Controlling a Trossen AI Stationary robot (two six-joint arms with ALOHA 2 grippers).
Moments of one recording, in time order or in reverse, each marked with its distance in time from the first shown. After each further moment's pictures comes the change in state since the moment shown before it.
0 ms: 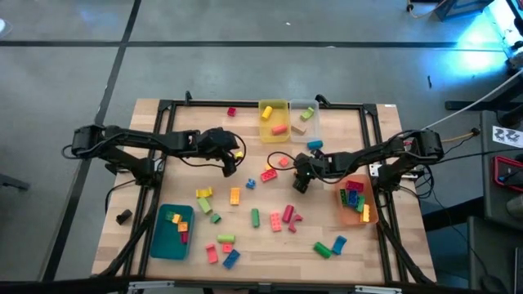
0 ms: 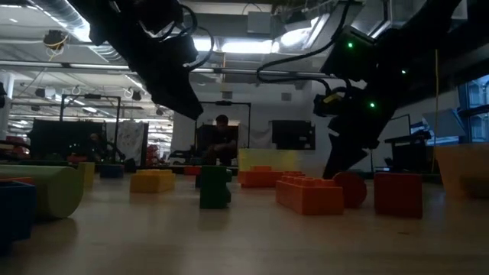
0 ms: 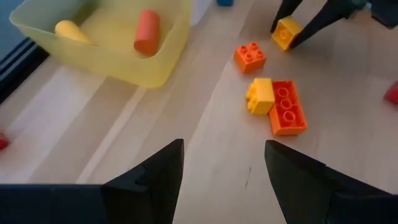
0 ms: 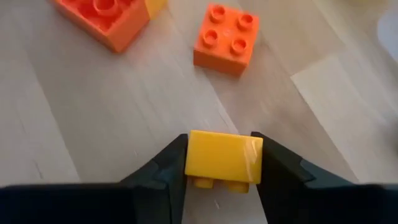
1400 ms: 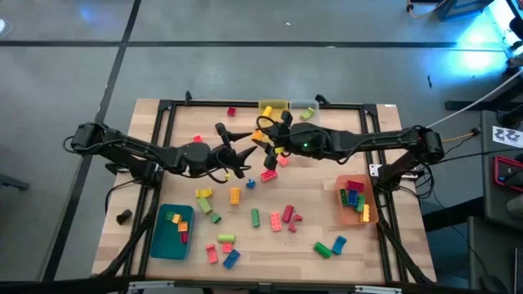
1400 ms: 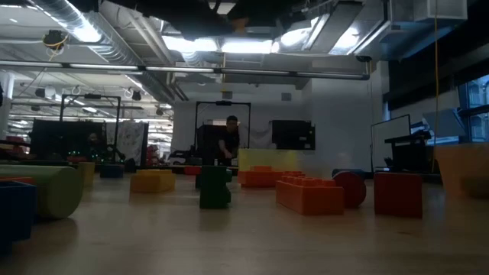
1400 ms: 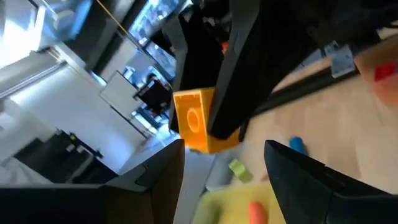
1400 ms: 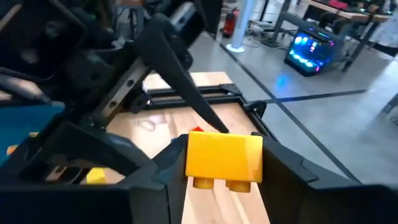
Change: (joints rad) left arm -0.273 0.000 0.000 0.710 -0.512 0.859; right arm 0.000 -0.005 0.637 0.094 0.064 -0.443
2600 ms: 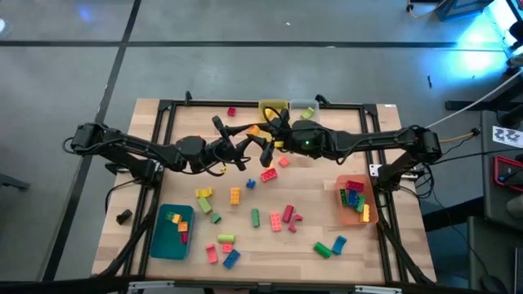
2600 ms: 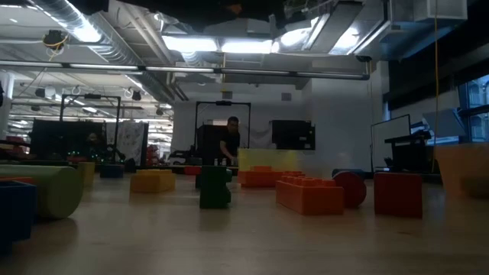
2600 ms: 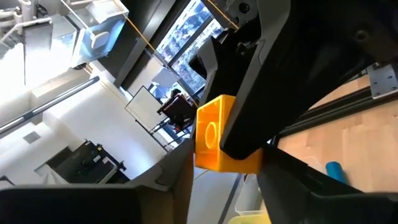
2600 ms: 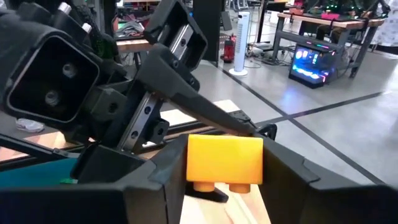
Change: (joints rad) left arm 0.036 0.000 0.000 0.146 0.018 0.093; right arm 0.000 0.023 -0.001 0.157 -0.020 0.093
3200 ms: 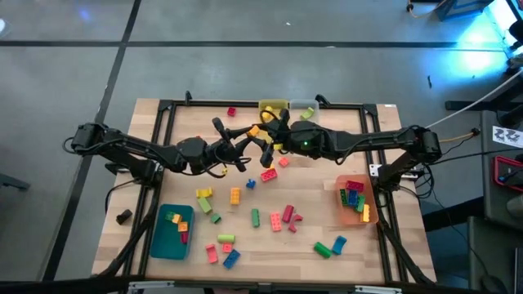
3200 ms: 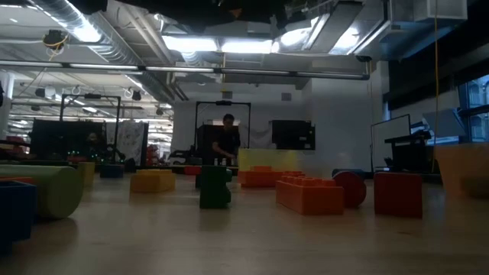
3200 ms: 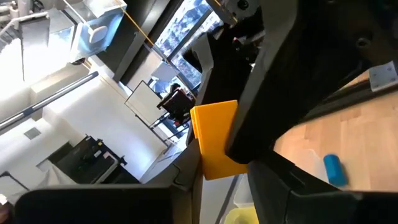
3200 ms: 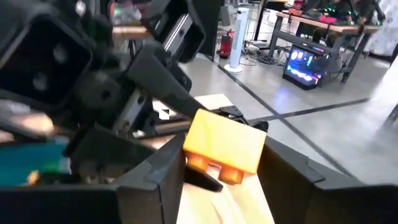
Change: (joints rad) left arm -0.002 0.001 0.000 -0.026 -0.039 -0.007; right arm 0.000 0.000 0.000 -0.040 0.022 -0.083
